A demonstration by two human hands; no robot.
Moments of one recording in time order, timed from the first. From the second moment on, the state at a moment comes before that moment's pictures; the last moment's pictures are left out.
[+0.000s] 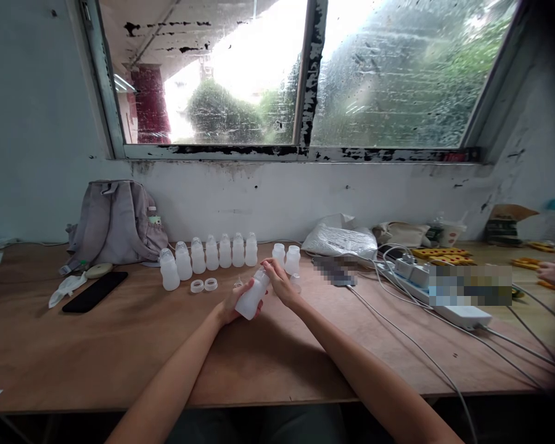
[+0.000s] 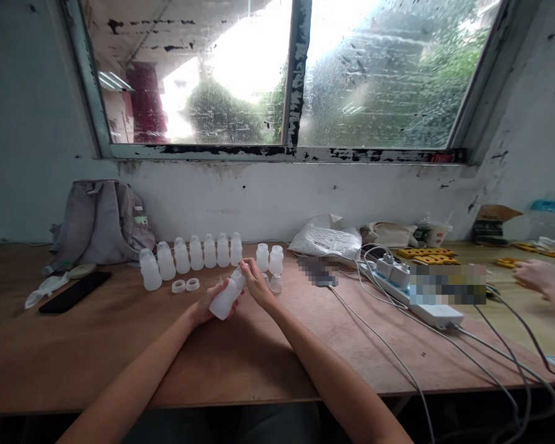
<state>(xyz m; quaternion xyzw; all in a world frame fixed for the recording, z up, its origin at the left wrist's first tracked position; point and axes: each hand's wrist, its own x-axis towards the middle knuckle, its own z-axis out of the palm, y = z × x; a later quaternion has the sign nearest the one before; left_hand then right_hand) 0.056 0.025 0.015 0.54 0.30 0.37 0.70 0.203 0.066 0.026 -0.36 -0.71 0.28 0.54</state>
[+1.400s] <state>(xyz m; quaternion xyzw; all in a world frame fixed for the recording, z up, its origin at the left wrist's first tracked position) 0.033 0.040 0.002 0.77 0.52 0.36 -0.05 0.240 0.098 -0.007 -0.50 -0.80 -0.07 0.32</state>
